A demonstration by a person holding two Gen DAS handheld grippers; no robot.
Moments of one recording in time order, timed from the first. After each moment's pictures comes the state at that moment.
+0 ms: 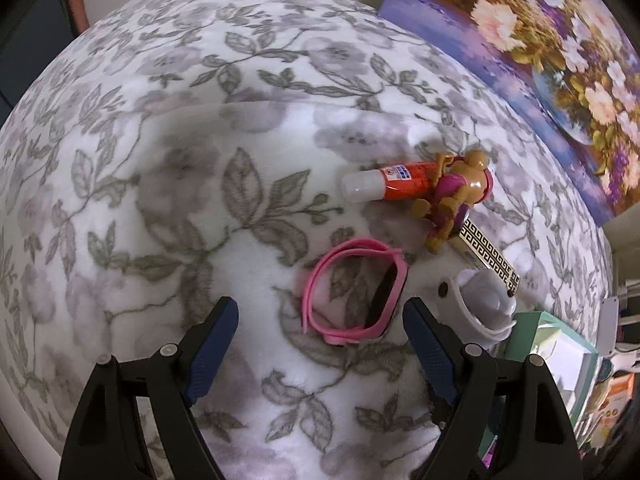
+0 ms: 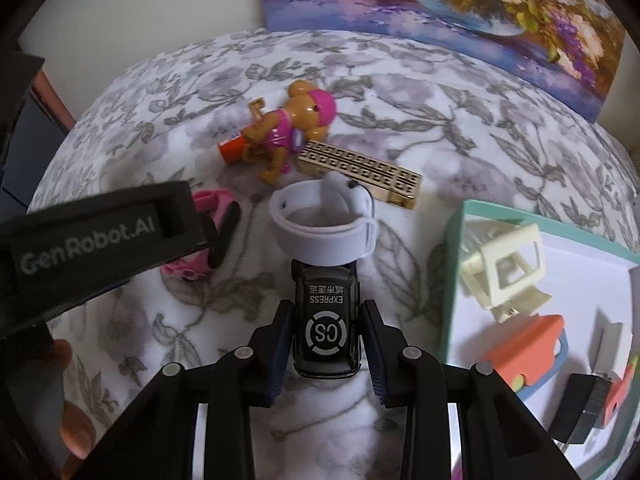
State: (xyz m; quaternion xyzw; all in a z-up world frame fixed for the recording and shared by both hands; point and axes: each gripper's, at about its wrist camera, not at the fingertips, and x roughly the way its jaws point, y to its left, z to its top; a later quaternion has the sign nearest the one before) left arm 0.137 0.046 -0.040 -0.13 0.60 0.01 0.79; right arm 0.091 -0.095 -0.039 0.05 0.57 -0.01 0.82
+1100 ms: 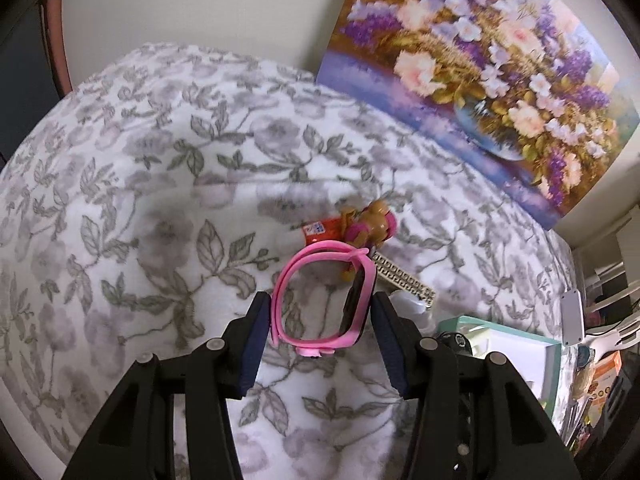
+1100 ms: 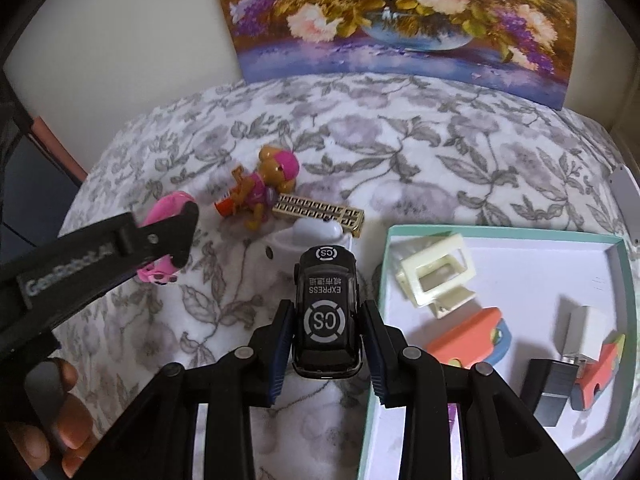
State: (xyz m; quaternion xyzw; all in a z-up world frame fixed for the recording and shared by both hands) left arm 0.118 0.026 0.036 -0.12 0.52 -0.05 0.84; right arm 0.070 -0.134 0.016 0.11 0.53 -0.02 0.84
